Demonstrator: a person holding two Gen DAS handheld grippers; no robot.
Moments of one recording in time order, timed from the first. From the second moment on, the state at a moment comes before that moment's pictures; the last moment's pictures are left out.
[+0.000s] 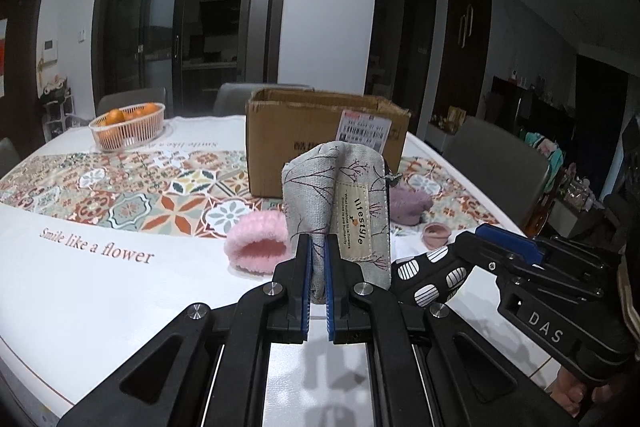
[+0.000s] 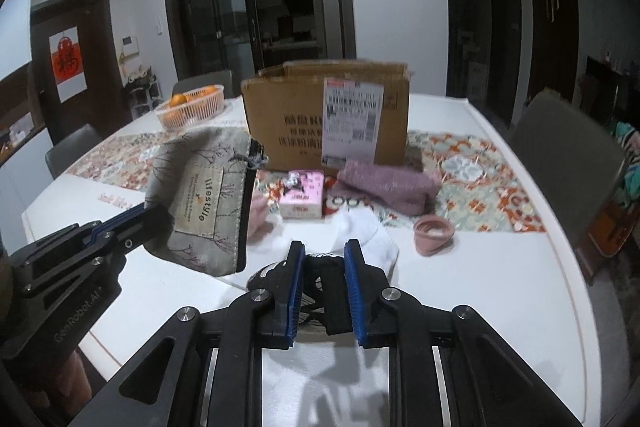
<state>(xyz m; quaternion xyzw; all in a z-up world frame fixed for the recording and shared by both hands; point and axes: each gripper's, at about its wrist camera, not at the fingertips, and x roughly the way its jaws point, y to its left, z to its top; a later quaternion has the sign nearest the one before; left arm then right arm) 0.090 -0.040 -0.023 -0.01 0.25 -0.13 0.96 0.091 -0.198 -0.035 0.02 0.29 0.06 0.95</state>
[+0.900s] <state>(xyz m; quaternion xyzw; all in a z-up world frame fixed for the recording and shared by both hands) 0.129 -0.041 0.037 0.00 0.16 -0.12 0.98 0.110 -0.203 0.040 0.01 0.16 0.01 0.99</state>
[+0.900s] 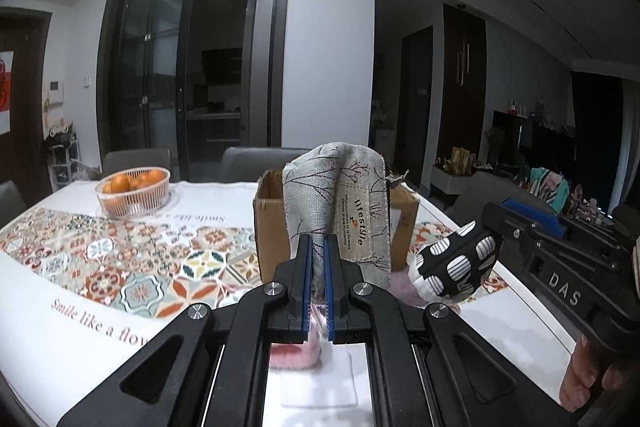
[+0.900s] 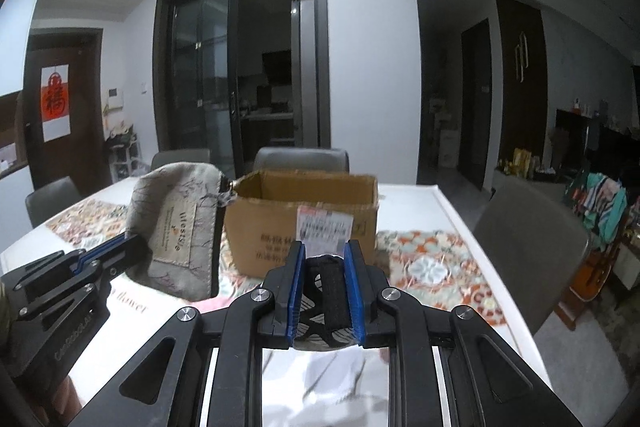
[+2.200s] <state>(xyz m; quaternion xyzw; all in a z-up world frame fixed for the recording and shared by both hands) 0.331 -0.061 0.049 0.03 0.19 -0.14 0.97 0.289 -0.207 0.079 0.02 0.13 0.02 0.99</state>
